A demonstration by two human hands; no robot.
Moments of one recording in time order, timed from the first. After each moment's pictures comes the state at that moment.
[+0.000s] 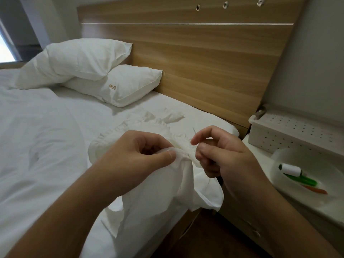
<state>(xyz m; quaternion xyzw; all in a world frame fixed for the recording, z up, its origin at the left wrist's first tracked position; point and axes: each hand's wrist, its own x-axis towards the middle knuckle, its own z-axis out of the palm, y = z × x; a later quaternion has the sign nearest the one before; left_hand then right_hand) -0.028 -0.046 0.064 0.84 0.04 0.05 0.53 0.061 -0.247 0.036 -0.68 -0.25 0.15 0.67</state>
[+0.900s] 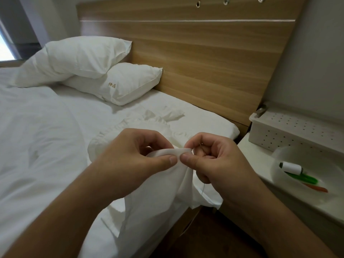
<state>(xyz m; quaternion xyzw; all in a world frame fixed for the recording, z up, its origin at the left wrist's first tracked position) -0.032 -0.046 0.063 0.85 0.04 0.07 0.52 0.052 -0.237 0.026 -0.68 -0.27 0.14 0.67</state>
